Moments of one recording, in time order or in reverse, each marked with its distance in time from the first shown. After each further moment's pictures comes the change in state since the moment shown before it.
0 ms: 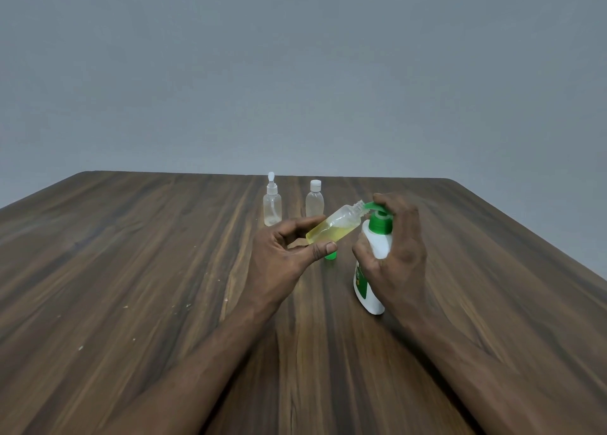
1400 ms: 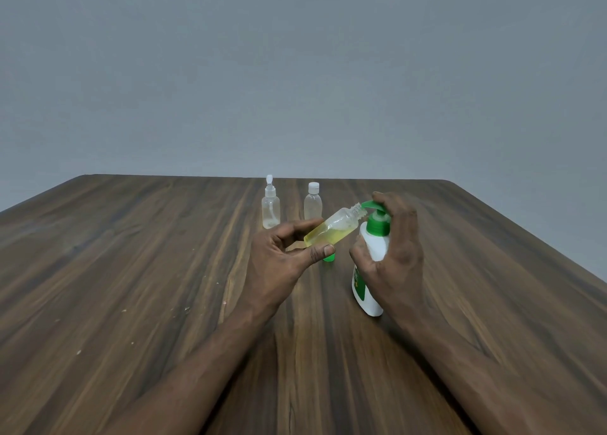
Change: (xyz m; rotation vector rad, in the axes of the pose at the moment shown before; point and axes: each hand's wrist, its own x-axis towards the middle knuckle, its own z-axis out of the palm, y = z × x) left_hand 0.000 -0.002 0.000 -0.006 0.002 -0.009; right_hand 0.000 -0.003 -0.002 0.023 -0.001 -0.001
